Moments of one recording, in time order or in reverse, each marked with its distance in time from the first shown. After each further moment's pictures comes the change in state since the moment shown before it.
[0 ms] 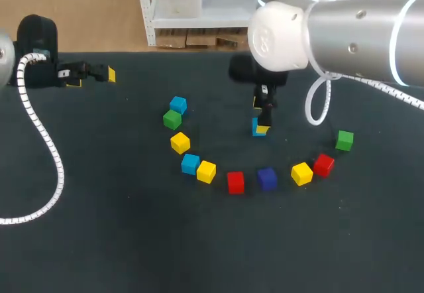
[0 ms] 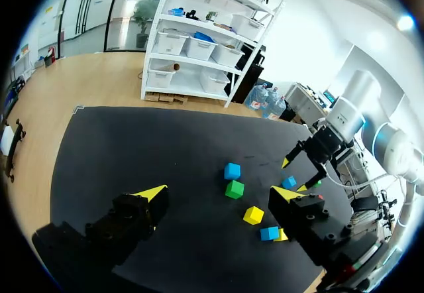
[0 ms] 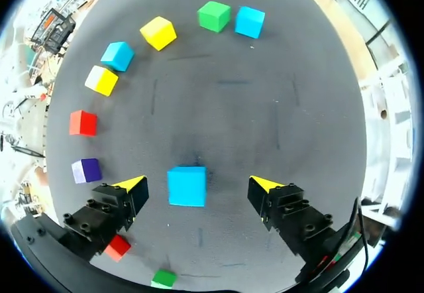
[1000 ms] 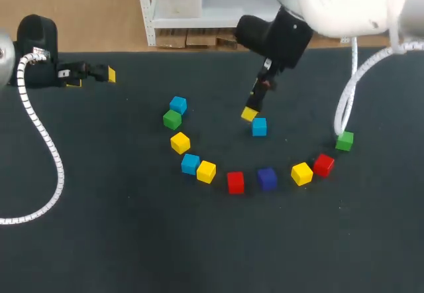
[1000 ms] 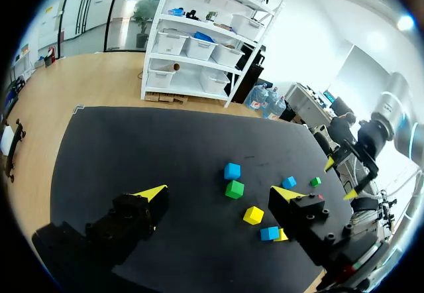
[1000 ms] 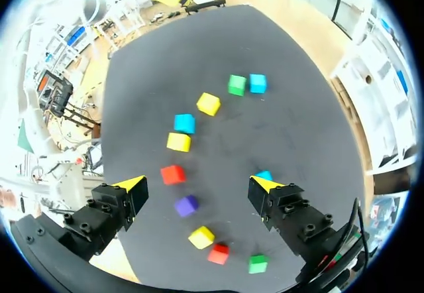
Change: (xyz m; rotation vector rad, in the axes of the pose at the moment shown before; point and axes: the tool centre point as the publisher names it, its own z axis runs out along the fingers) left arm 0.000 0.000 0.000 0.000 0.000 0.000; right arm -0.047 0.115 -0.108 -0.058 -0.264 0.263
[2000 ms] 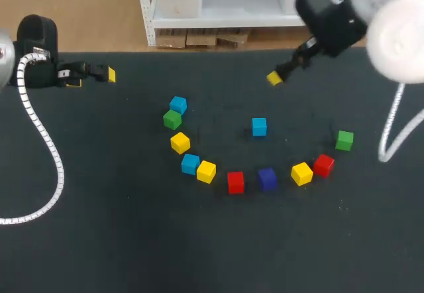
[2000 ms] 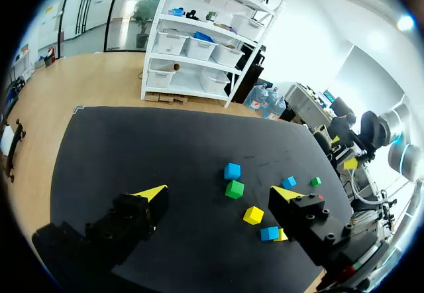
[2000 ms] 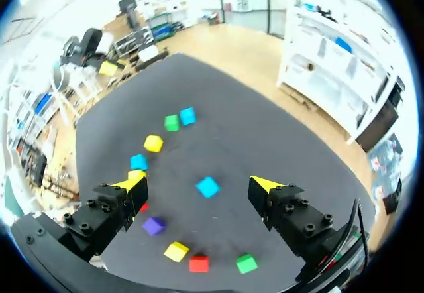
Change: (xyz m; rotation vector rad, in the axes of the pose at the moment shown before) left arm 0.000 0.000 0.000 0.000 0.000 0.000; right arm 0.032 -0.083 -0.063 0.240 -0.383 0.318
